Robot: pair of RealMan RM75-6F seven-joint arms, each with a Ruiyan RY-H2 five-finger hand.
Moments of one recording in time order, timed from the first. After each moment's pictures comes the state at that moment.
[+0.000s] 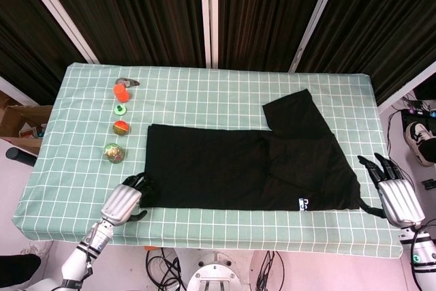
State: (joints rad) left arm -0.29 -1.52 0.07 -1.51 1.59 1.19 0.24; right arm 0.13 -1.08 -0.01 -1.58 -1.61 1.43 0.12
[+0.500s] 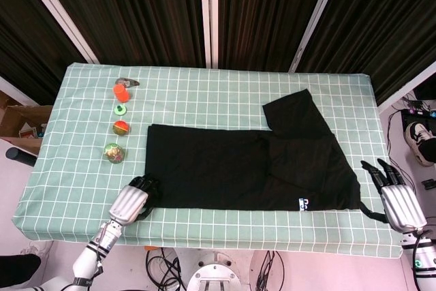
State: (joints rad) left arm -0.29 -1.64 0.07 -1.34 1.61 1.21 0.23; right arm 0.11 -1.11 -0.03 -1.52 -1.60 1.44 0.16
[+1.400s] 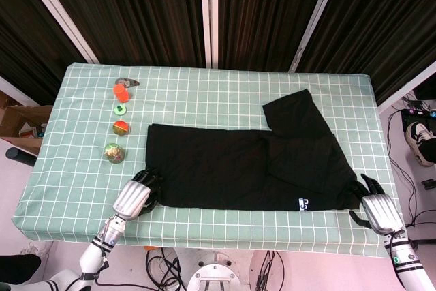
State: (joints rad) left arm -0.31 -1.74 0.07 -1.17 1.66 1.32 0.03; right arm 0.12 -1.45 -0.08 -0.97 -1.63 1.35 0.23
